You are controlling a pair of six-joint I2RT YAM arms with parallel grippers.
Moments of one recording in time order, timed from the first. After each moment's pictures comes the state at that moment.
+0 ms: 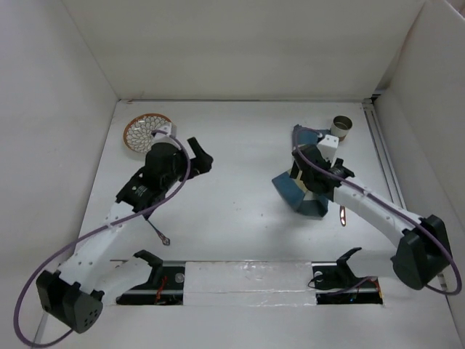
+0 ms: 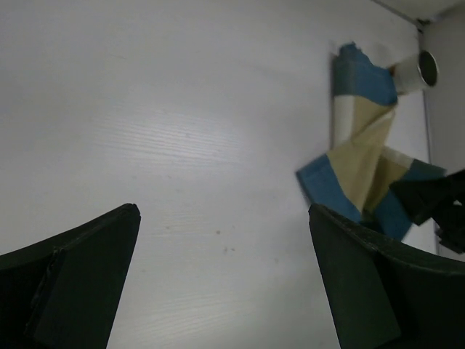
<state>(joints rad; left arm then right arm) -0.45 0.93 0.92 -0.47 -0.16 -0.65 0.55 1.33 0.95 -0.57 0.68 0.66</state>
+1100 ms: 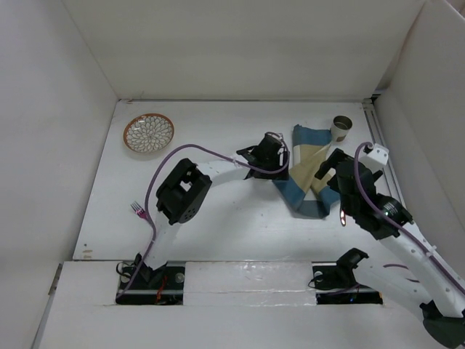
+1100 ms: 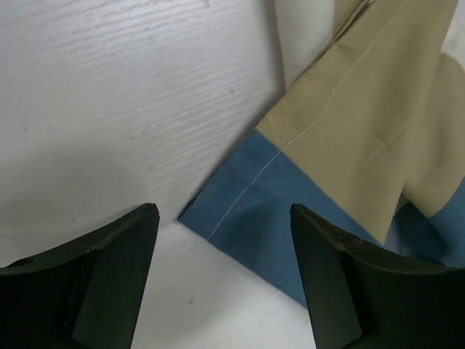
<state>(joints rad) -0.84 2.14 1.55 -0.24 0.04 -0.63 0.60 0.76 0.91 -0.69 0.76 0.74</state>
